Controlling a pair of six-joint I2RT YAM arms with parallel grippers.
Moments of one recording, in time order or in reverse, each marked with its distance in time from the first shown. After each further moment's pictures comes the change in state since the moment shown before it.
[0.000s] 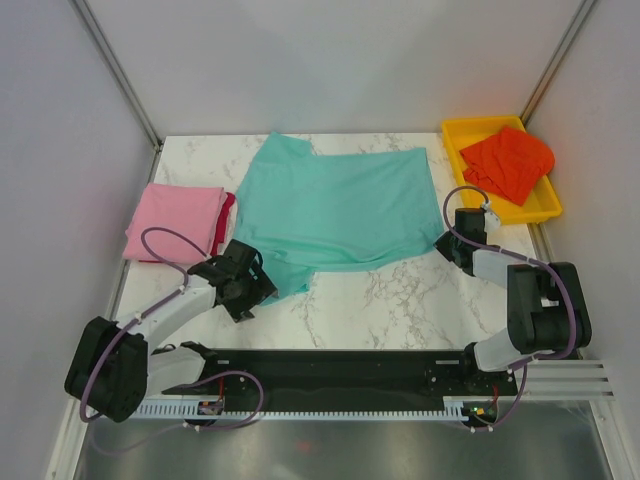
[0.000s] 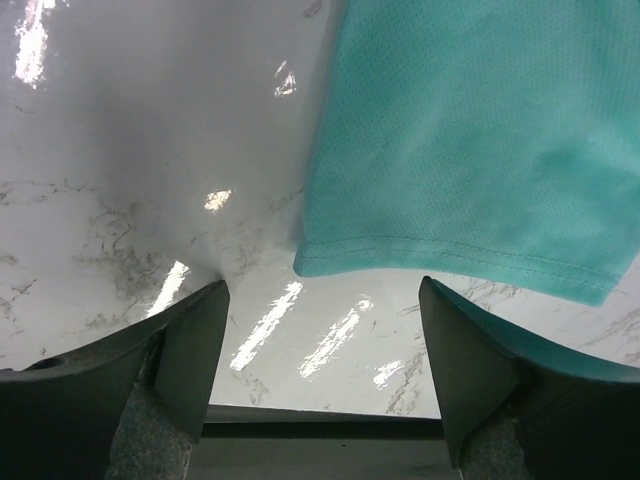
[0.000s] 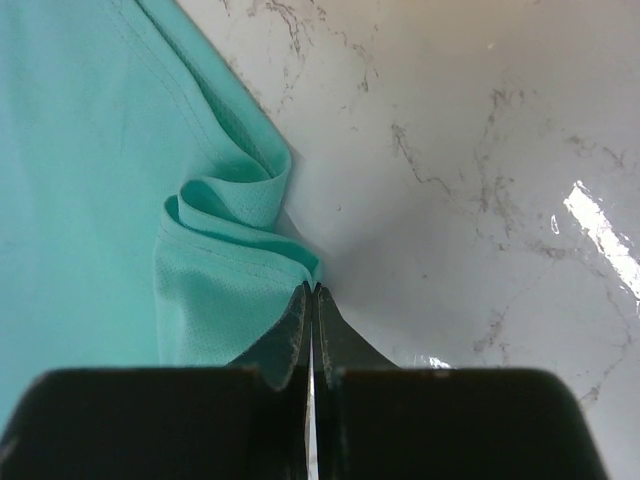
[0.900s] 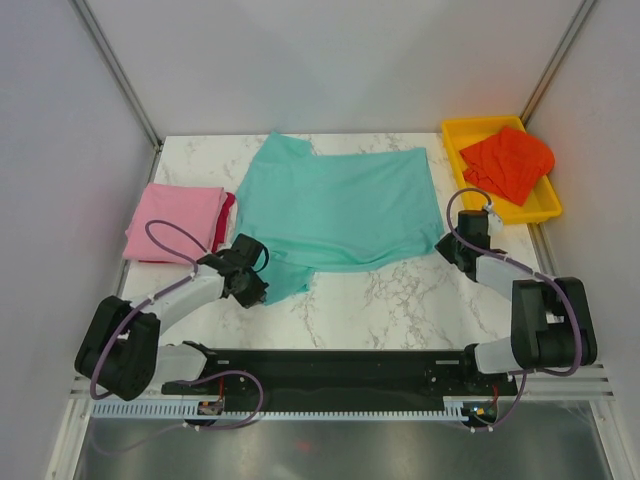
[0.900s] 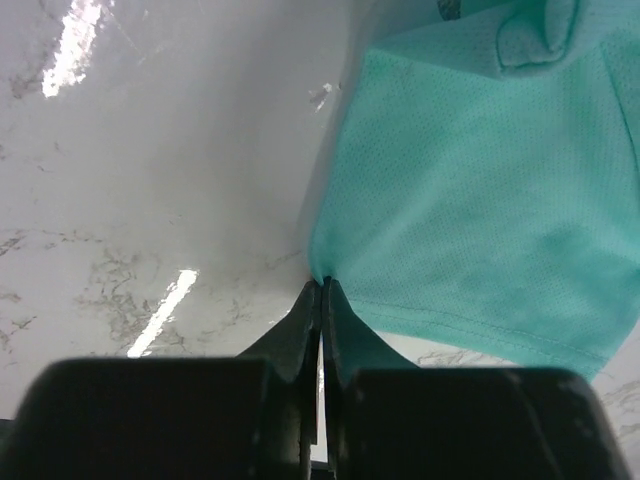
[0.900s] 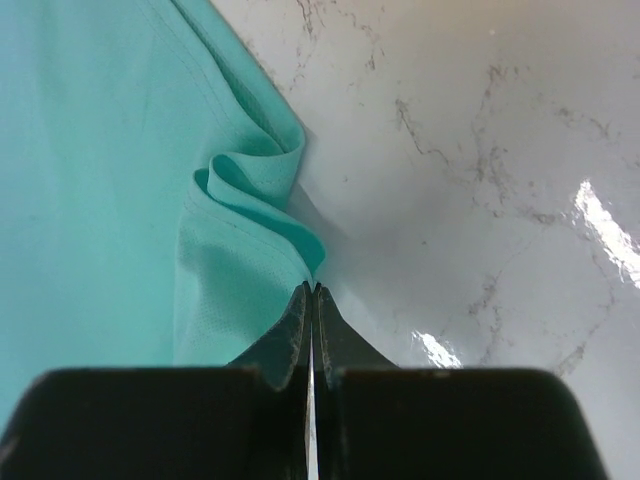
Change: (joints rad) left arm -0.016 0.134 0.057 0.025 -0.111 -0.060; right arm 0.000 -0.080 -0.031 -0.024 -0.024 -0.001
